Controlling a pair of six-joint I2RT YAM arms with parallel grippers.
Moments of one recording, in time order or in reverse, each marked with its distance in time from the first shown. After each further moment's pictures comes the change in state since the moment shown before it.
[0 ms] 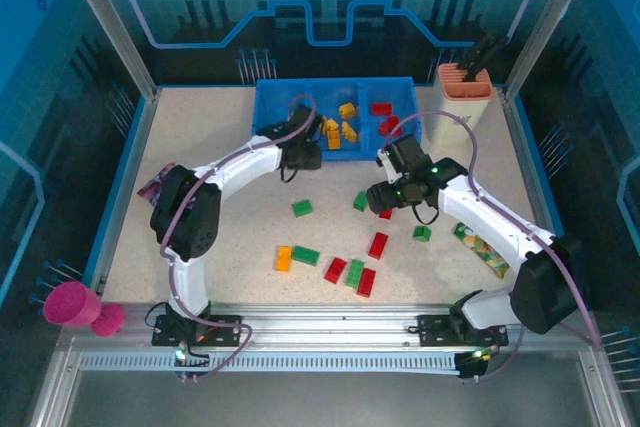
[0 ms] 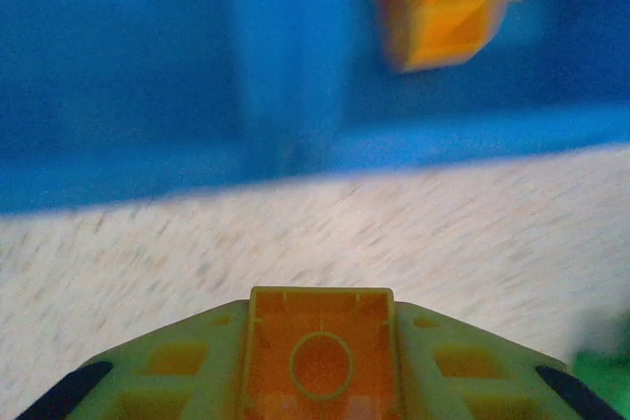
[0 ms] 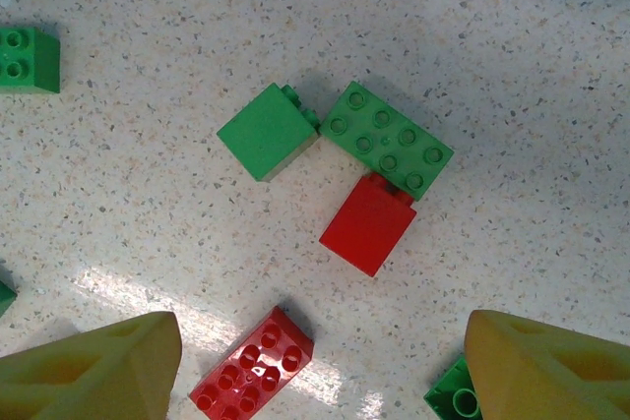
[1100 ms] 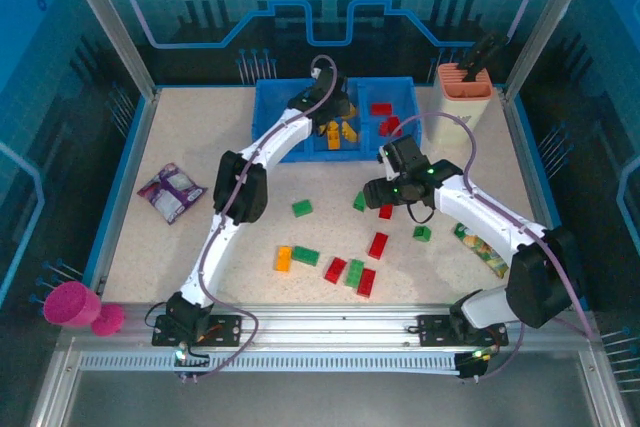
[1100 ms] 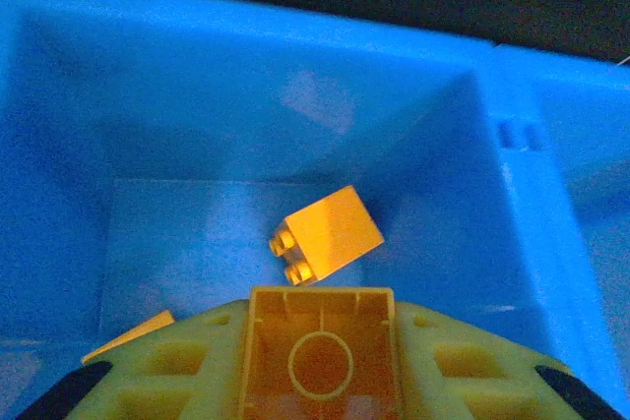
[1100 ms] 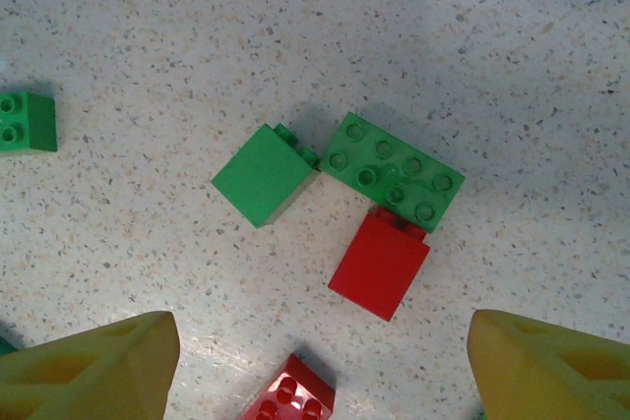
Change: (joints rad) left arm 0.046 0.641 0.859 0.091 -0.071 -0.040; right arm -0.014 0.036 -0.033 0.114 -0.011 0.093
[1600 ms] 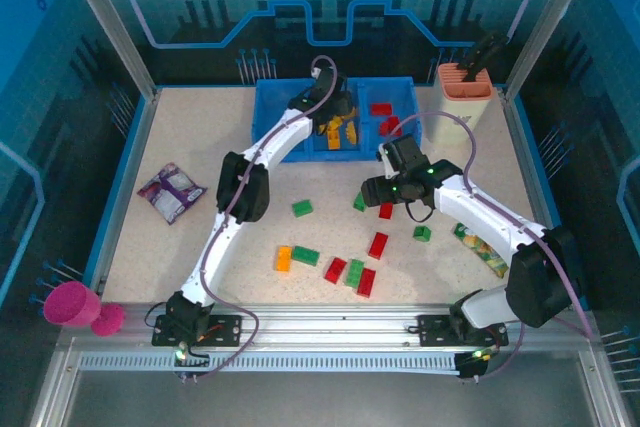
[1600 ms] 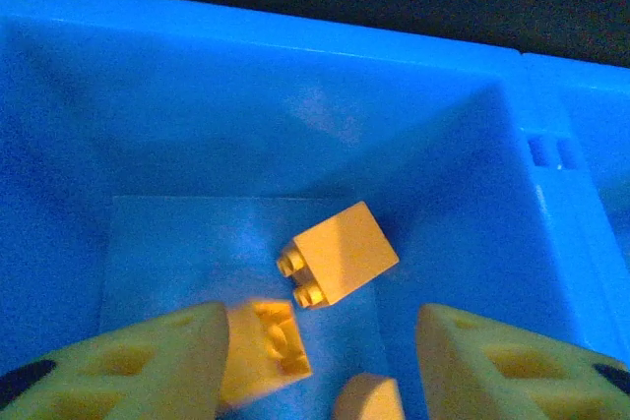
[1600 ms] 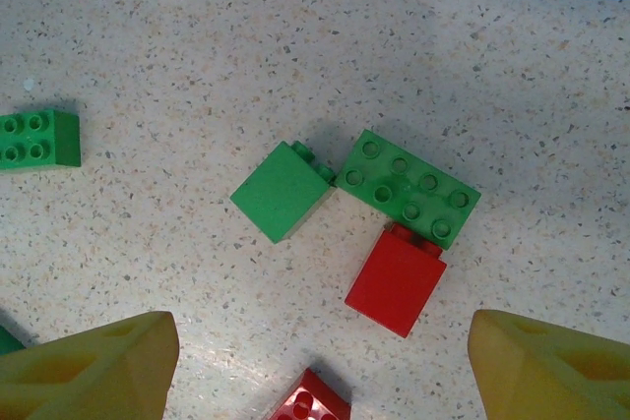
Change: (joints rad) left arm 0.013 0.046 0.069 -0.012 -0.002 0.024; right arm 0.000 0.001 0.000 0.027 -0.019 0.008
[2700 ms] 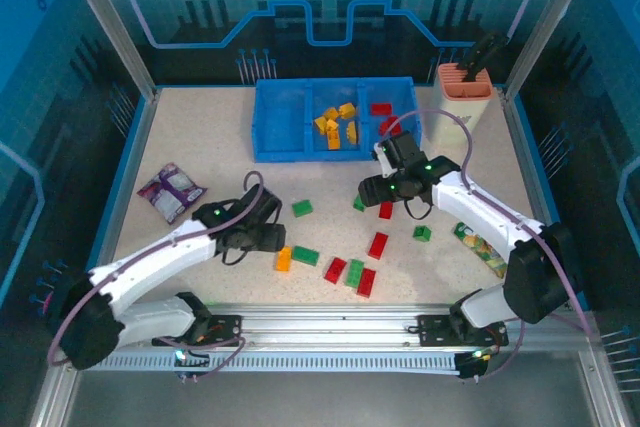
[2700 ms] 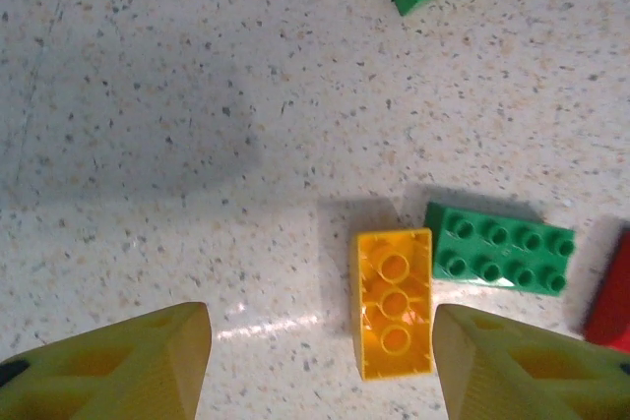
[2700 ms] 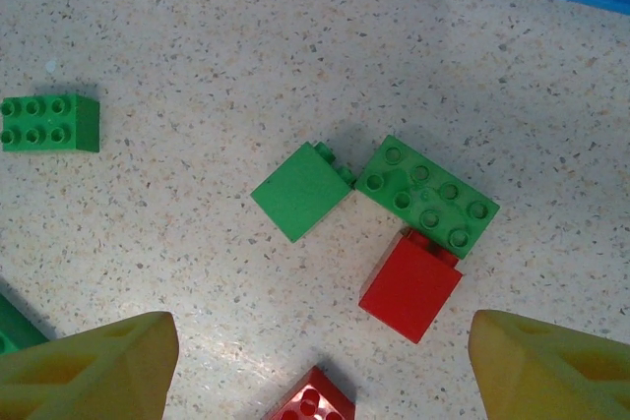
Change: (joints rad) left arm -0.231 -1.524 -1.728 -0.295 0.063 -0.129; right arm 0.011 0.027 0.044 -0.034 -0.027 -0.053
